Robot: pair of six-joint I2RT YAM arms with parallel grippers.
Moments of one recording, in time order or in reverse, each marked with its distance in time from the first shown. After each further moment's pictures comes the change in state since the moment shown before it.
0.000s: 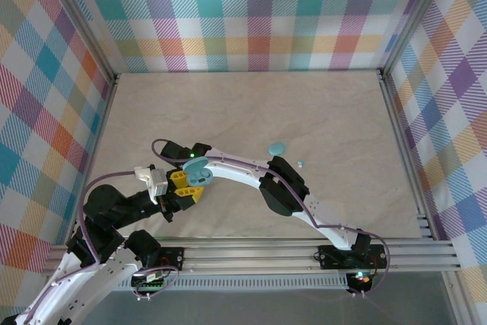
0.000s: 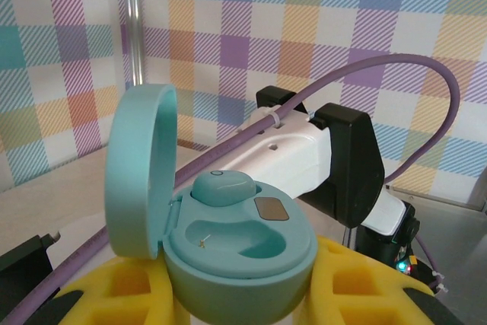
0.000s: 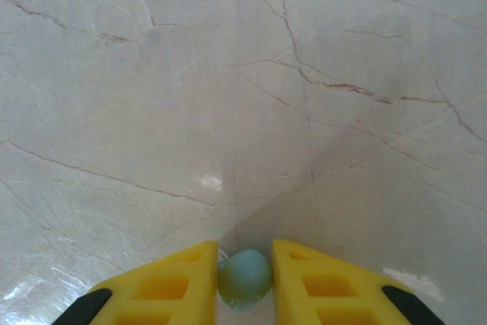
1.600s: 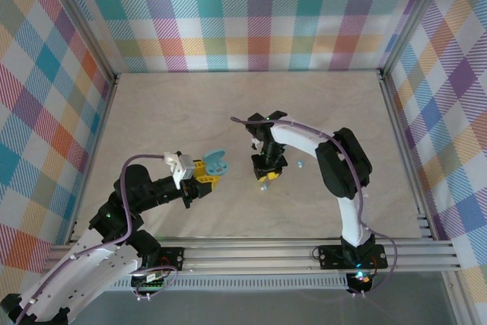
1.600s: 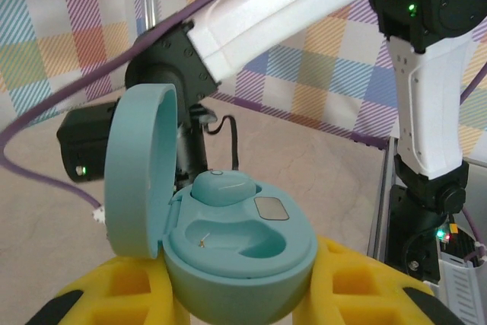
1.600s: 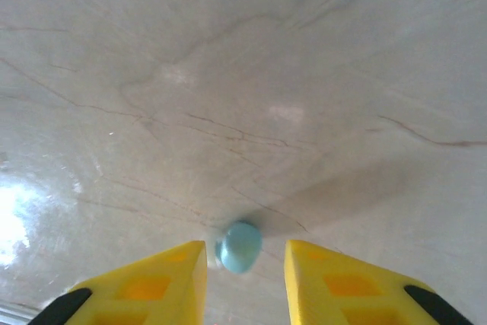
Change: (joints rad) left arm 0.000 0.243 -0.034 0.097 -0.034 0.060; right arm -0.464 -0.521 -0.751 -0.229 -0.158 -0.399
